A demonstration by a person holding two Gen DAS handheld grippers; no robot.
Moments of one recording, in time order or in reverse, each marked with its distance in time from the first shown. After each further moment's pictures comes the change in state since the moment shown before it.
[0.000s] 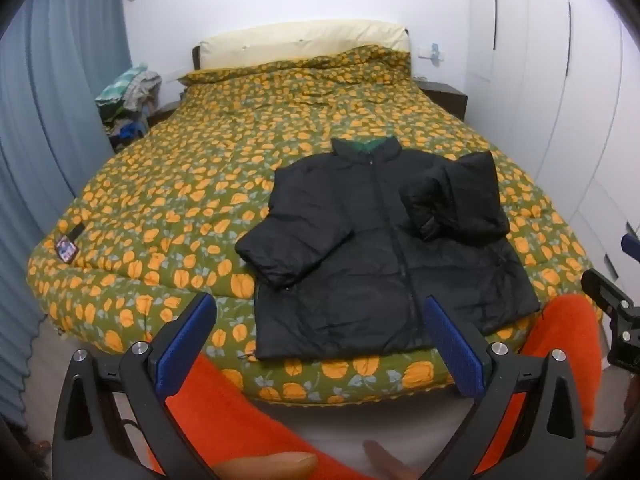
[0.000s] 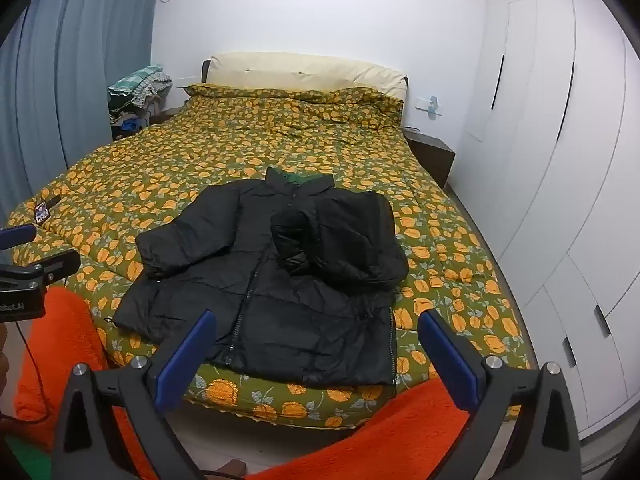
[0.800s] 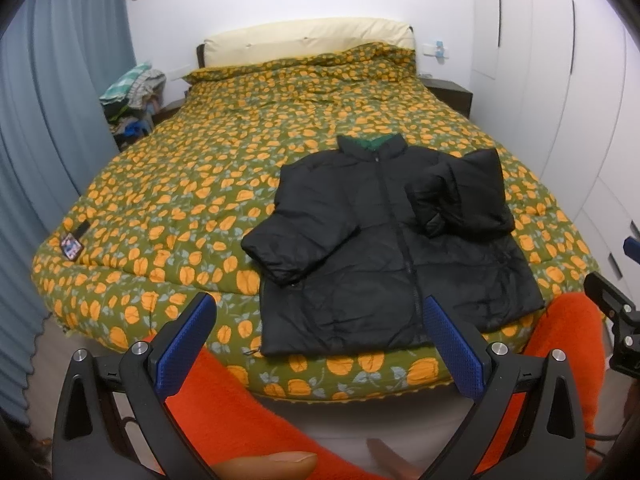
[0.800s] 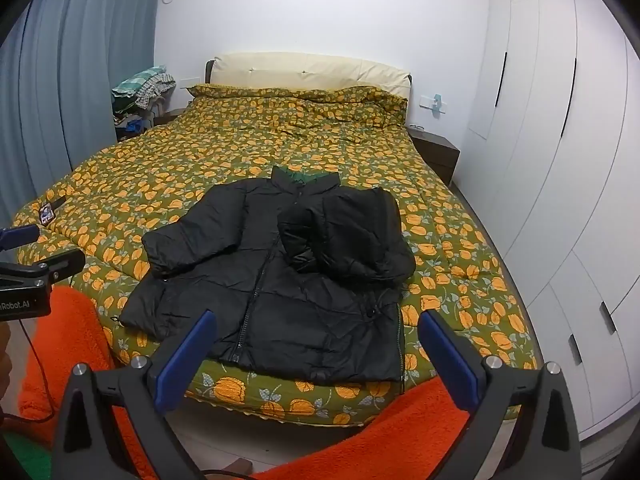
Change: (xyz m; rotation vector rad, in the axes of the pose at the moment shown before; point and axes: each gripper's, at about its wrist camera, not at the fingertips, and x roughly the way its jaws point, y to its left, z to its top) left arm 0.005 0.006 -0.003 -0.006 0.018 0.015; right arm -0.002 0.005 -0.003 0.001 -0.005 0.014
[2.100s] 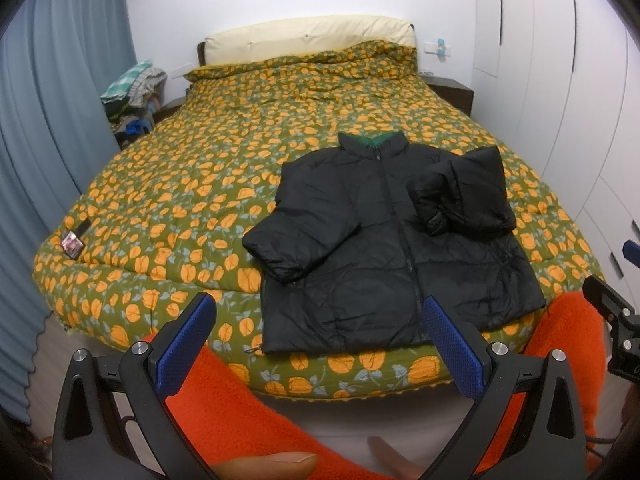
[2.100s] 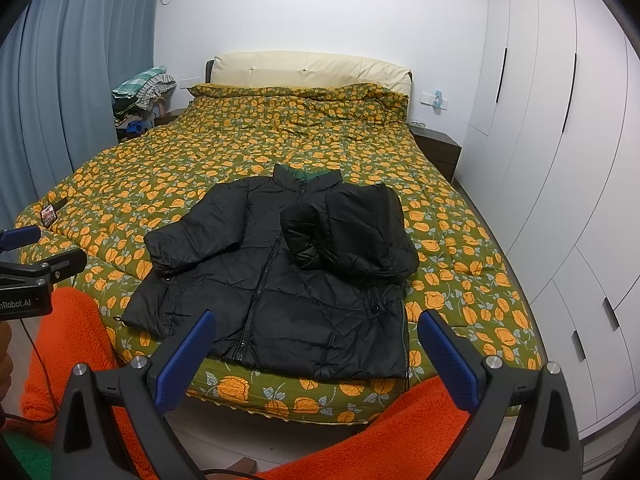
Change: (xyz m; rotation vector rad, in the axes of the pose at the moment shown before) left arm 0.001 0.000 -0.001 0.000 0.003 0.001; right arm -0.001 0.002 -0.001 0.007 0.003 0.007
